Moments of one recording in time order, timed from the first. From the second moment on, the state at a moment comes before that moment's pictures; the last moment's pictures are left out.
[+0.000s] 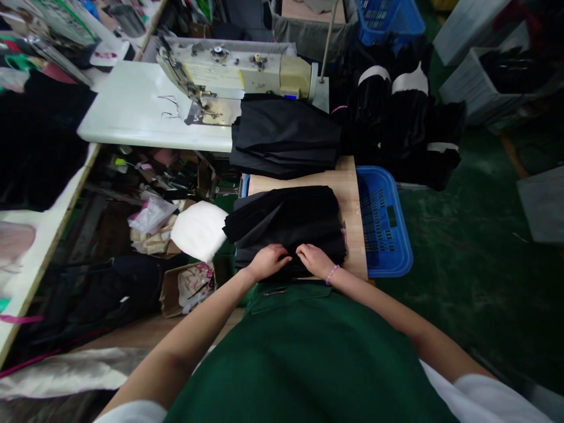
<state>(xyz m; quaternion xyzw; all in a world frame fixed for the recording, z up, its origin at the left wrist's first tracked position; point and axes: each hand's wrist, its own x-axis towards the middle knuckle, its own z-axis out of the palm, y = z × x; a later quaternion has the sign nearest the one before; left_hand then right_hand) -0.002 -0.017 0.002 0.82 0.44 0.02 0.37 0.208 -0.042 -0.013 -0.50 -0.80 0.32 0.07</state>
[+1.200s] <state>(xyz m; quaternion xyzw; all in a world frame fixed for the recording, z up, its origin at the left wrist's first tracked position) -0.012 -0.025 0.022 0.87 0.43 0.05 0.23 0.215 -0.032 0.008 -0.46 -0.83 0.21 0.25</state>
